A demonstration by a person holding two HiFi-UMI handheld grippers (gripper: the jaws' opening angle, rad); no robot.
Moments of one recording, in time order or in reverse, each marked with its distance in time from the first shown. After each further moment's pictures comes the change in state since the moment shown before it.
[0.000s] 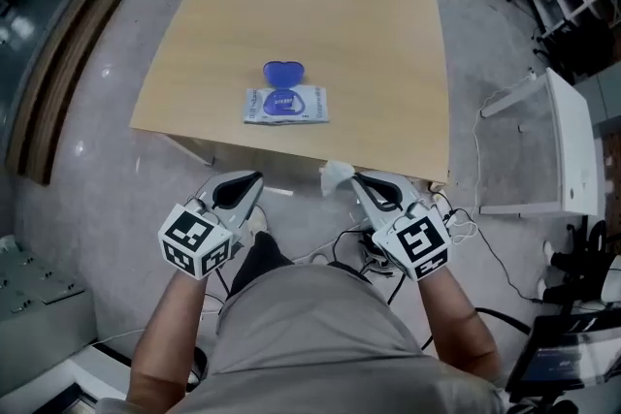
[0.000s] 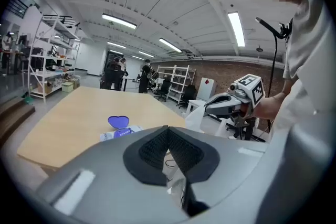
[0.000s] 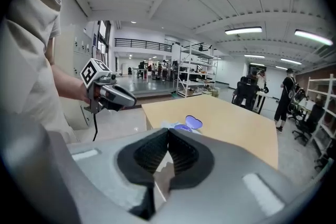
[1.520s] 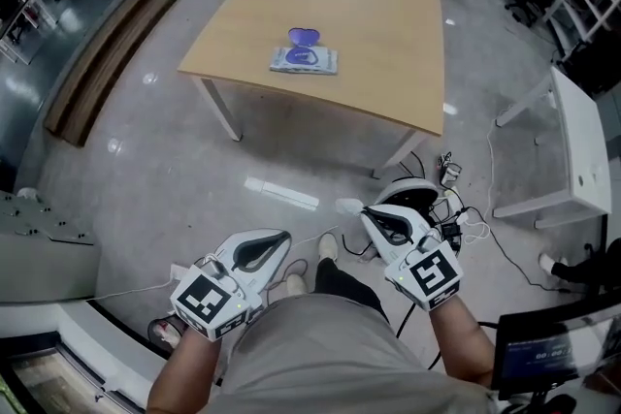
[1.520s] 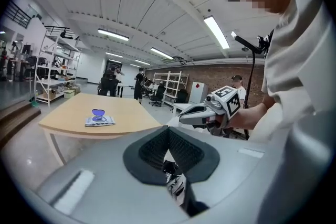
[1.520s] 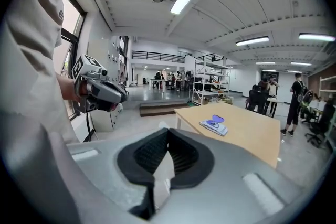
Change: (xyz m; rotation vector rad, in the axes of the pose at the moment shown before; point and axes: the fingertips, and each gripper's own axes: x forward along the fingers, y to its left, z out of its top) left arm -0.196 -0.378 -0.062 0.043 -0.089 0.037; right arm -0.277 0.216 -0.074 -0.042 -0.144 0.141
